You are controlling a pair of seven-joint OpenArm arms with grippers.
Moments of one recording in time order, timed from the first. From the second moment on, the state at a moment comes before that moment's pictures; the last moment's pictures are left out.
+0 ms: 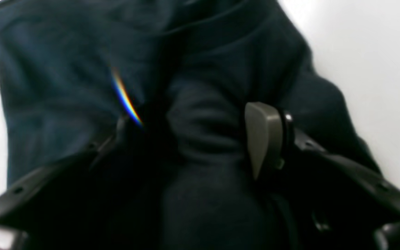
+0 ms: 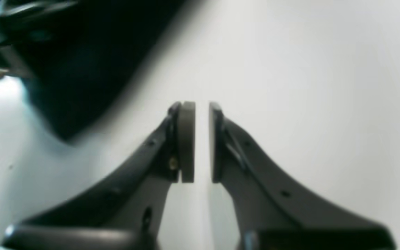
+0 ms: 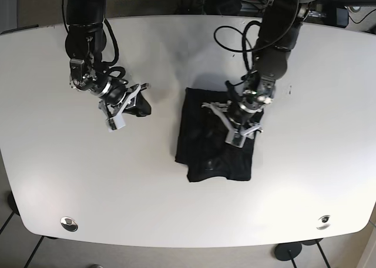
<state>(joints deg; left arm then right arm) -9.3 -10.6 13.8 62.3 -11.2 -14.2 7.2 1.3 10.3 3.8 78.0 28.8 33.4 -34.5</state>
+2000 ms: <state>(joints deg) 25.5 -2.1 -0.6 99.0 6.0 -16.3 3.3 -24.3 5.8 20.6 91.9 4.3 30.6 -1.1</state>
